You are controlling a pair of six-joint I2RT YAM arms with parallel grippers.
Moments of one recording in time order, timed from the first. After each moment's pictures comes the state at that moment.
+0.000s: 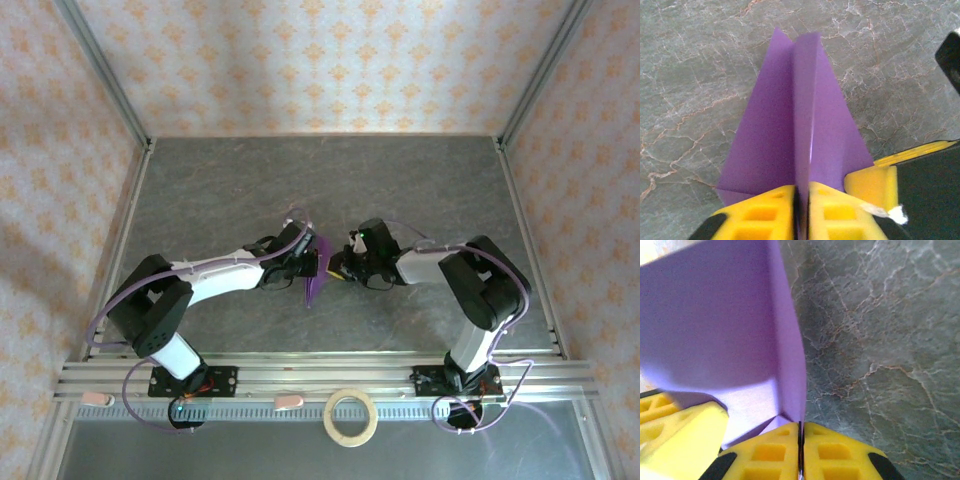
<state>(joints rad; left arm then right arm) -0.69 1.60 0.86 -0.19 -0.05 -0.63 0.59 1.74 0.73 0.20 -0.56 1.01</state>
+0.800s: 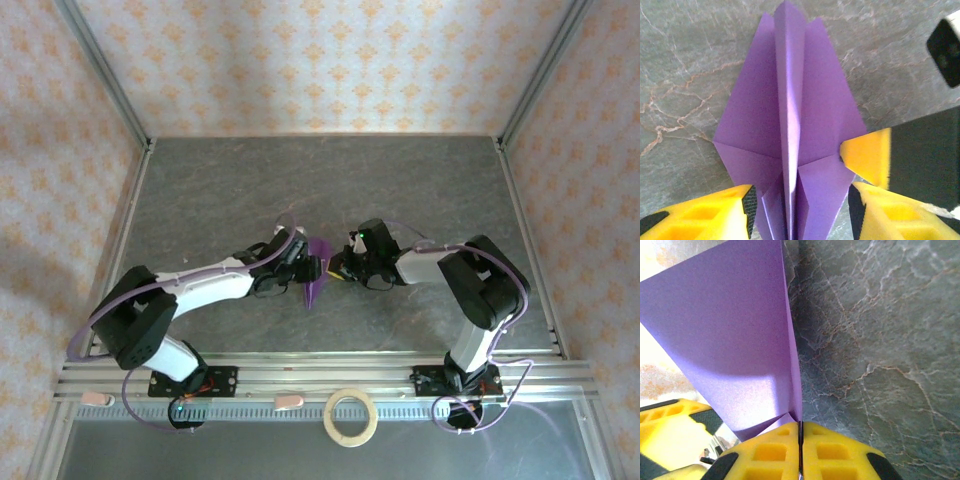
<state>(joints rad) -0.70 1.51 0.78 -0.19 -0.02 -0.73 0.59 1.74 0.73 0.20 -0.56 1.01</state>
